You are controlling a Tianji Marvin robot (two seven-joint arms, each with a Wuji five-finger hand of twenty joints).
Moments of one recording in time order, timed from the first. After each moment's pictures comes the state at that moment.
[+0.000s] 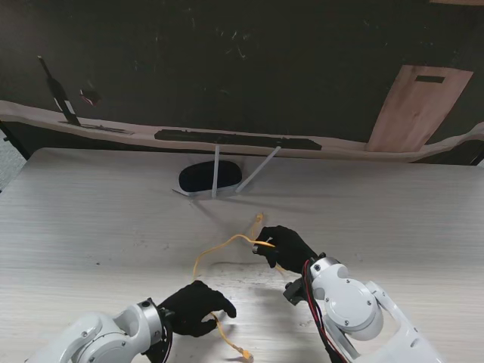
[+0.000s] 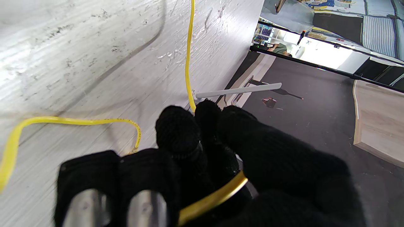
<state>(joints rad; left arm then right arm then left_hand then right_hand) 1.85 -0.99 -1.14 -1.88 0.82 -0.24 -0.36 -1.70 -1.13 1.16 -1.81 -0.14 0.16 0.07 0.93 -0.33 0.66 -0.03 0.47 0.09 0.51 0.33 0.51 0.19 0.43 0.33 0.41 0.28 0.42 0.33 0.03 0.19 0.72 0.36 0.75 -0.46 0.91 -0.22 0.75 0.21 1.11 0.16 1.22 0.24 1.18 0.53 1.32 0.20 1.73 0.75 1.16 0.34 1.85 0.80</state>
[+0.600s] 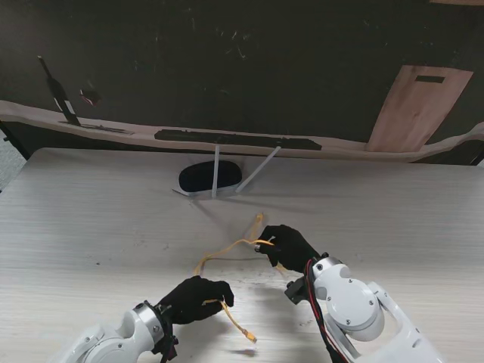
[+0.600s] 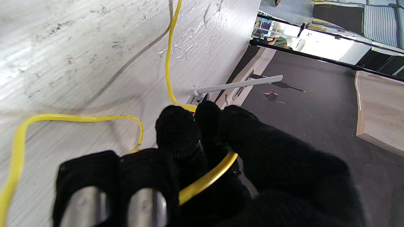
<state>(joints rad) 1.87 -1.05 -1.15 -1.78 0.60 -0.26 -0.10 -1.71 -1.14 1.18 -1.81 -0.12 0.17 0.06 1.16 -0.32 0.38 -0.04 0.58 0.09 0.92 0.38 0.88 0.17 0.78 0.76 0.72 0.39 0.79 0.56 0.22 0.34 1.00 0.51 0.75 -0.46 0.90 -0.22 0.74 0.21 1.12 0.16 1.21 0.24 1.18 0.53 1.32 0.21 1.73 0.74 1.16 0.35 1.85 0.74</state>
